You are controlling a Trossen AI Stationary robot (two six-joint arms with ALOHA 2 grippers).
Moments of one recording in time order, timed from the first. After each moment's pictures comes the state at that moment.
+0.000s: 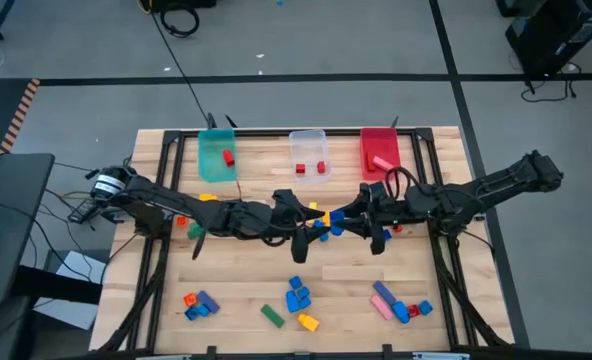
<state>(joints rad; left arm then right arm) -0.23 1.61 1.19 0.29 -0.38 -0.48 0.25 1.06 0.75 0.25 0.20 0.51</state>
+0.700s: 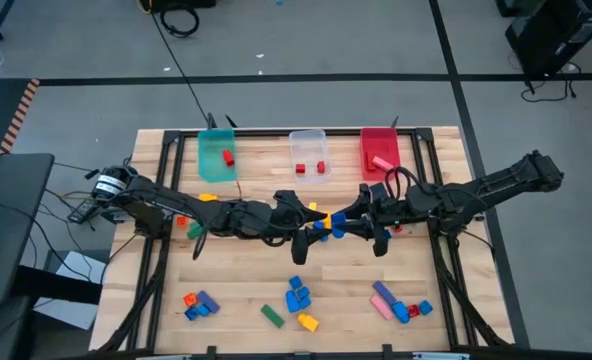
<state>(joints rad) -0.22 1.61 1.19 0.33 -0.34 -0.48 0.25 1.06 0.75 0.23 0.15 0.49</state>
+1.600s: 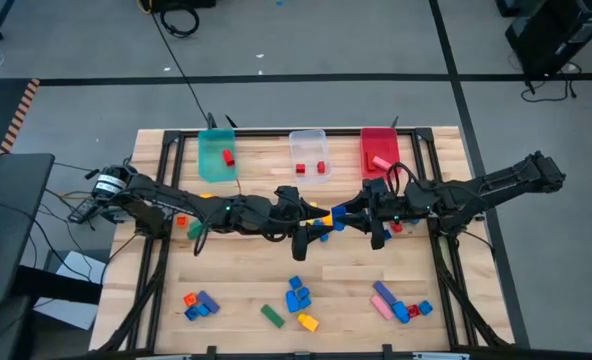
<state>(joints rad) -0.20 1.61 1.19 0.36 -0.27 -0.47 0.23 1.02 0.75 0.16 0.18 0.52</state>
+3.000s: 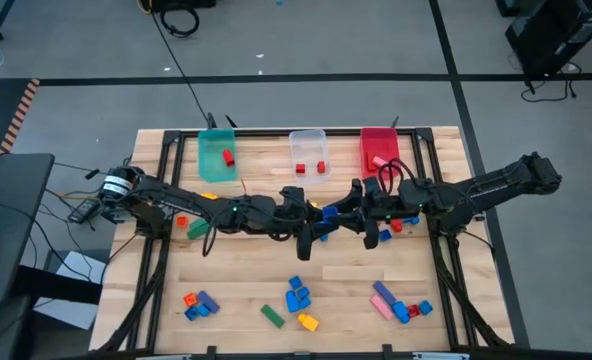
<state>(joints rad) -0.18 1.66 1.19 0.45 -0.24 -0.48 0.19 1.11 0.75 0.35 0.10 0.52</state>
